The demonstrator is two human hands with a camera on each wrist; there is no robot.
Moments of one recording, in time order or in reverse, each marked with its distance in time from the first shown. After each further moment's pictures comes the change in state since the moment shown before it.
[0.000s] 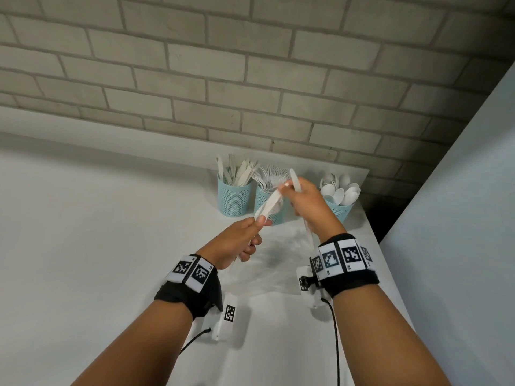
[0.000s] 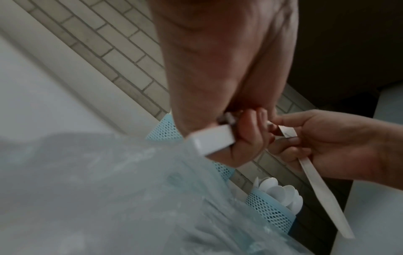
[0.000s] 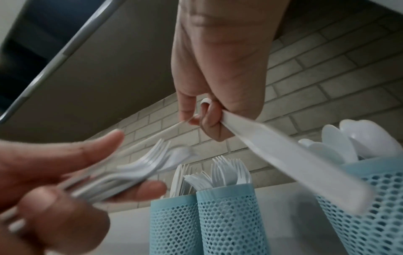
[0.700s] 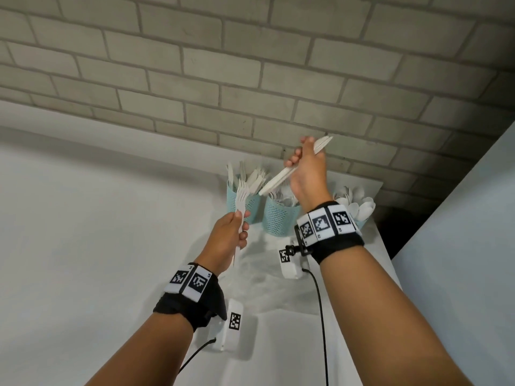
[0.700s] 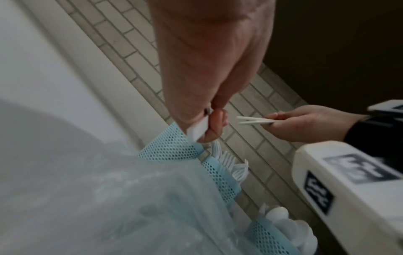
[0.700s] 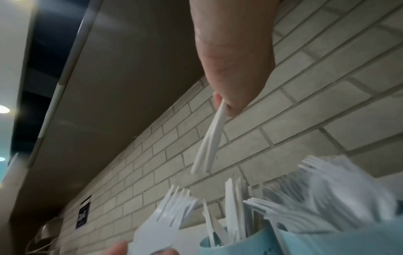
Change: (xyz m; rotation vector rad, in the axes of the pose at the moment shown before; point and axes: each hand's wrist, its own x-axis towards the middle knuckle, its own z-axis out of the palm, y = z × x) left_hand 0.015 -0.001 -0.026 -0.344 0.394 0.155; right_hand 0.070 -0.055 0.030 0.936 0.296 -0.011
